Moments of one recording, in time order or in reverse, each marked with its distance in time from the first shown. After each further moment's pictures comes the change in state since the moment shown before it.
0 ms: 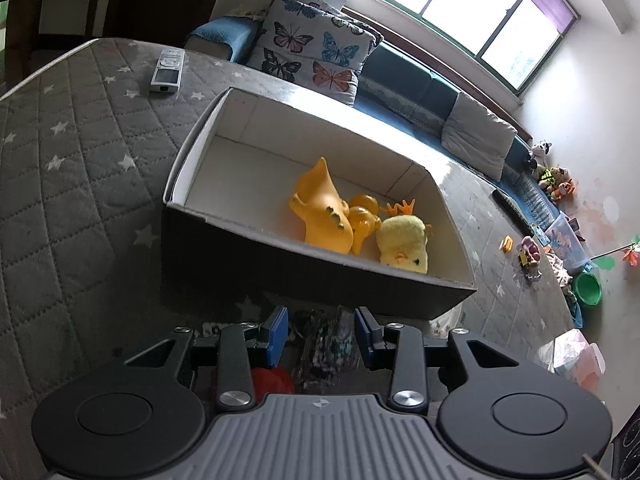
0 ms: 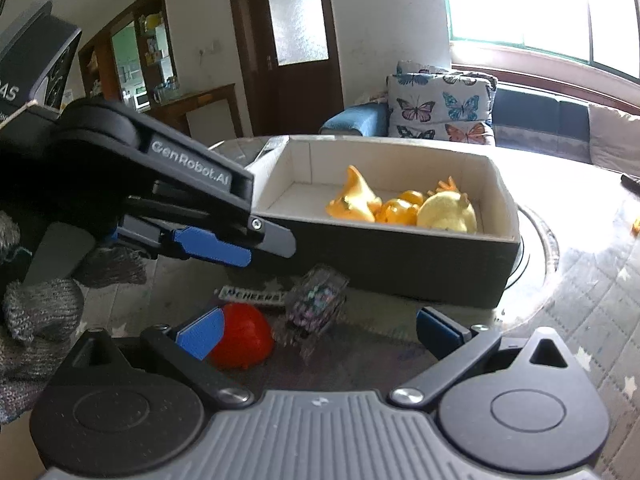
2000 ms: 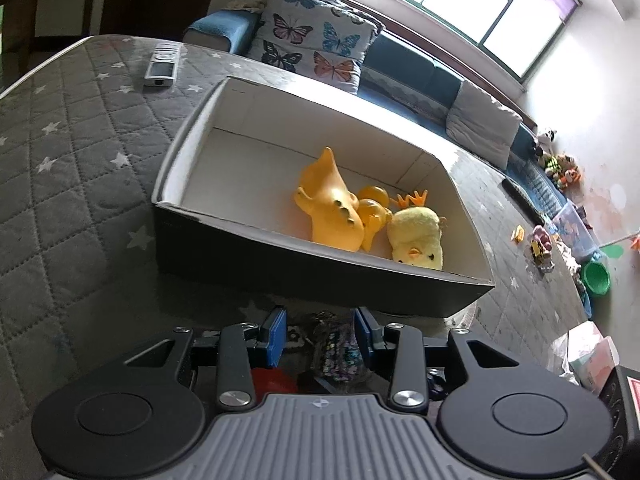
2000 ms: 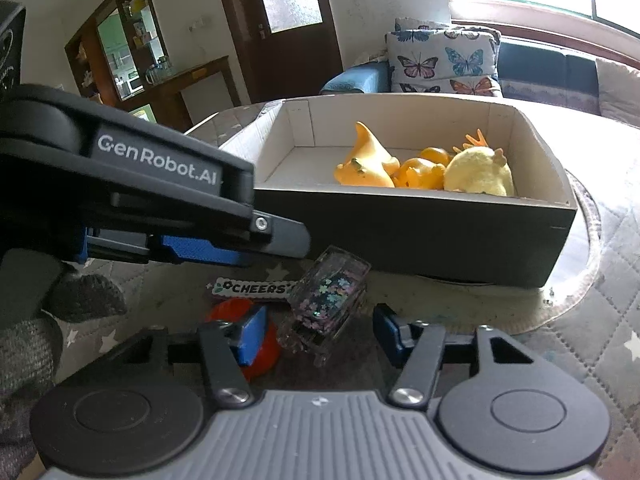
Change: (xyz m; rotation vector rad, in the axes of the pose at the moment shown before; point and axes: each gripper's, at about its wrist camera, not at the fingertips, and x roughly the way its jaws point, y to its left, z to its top) left arm 0.024 -0.003 0.008 0.040 0.036 0.014; right arm 0.049 -0.004 0.009 0.082 0.117 0.032
